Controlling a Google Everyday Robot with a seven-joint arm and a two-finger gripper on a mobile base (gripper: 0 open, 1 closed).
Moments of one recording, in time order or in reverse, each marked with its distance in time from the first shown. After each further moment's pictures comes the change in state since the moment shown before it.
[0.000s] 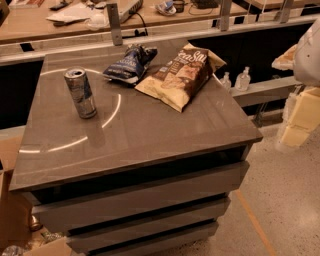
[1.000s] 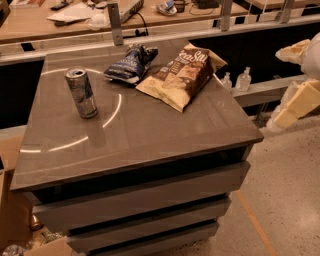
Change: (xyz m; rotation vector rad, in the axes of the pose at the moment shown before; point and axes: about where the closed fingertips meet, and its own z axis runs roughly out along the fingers) arm 0.006 -0.055 0.022 0.072 -0.290 0.074
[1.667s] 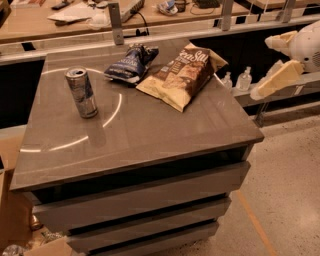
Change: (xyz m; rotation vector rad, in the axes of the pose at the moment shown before) arm -0.004 -0.095 0.045 0.015 -0.295 0.085
